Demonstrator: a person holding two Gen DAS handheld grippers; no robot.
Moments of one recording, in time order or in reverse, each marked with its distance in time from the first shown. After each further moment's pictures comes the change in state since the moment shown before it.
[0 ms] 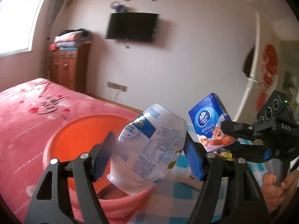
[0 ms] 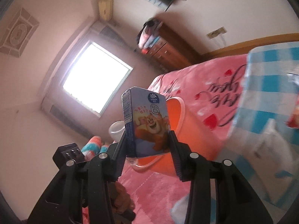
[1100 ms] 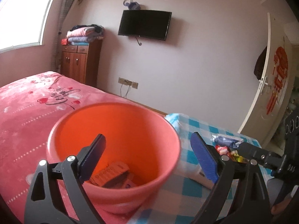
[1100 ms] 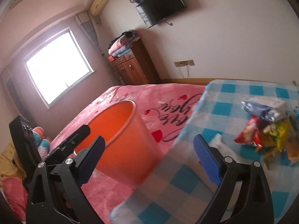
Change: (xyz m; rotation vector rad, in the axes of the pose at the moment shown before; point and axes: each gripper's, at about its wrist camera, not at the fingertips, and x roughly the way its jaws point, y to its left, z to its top) left arm 0.008 -0.004 -0.026 -0.028 0.024 0.062; right arm -0.031 0.002 -0.062 -0.262 -0.162 -0.444
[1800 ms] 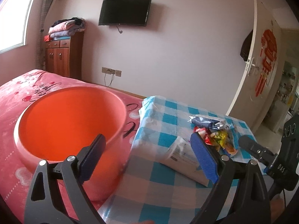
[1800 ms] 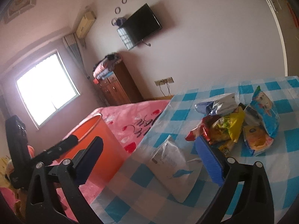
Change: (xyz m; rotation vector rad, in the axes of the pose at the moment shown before) left arm 0.004 -0.069 -0.024 0.081 0.093 -0.093; right arm -0.062 -0.081 -0.033 0.076 -0.197 -0.082
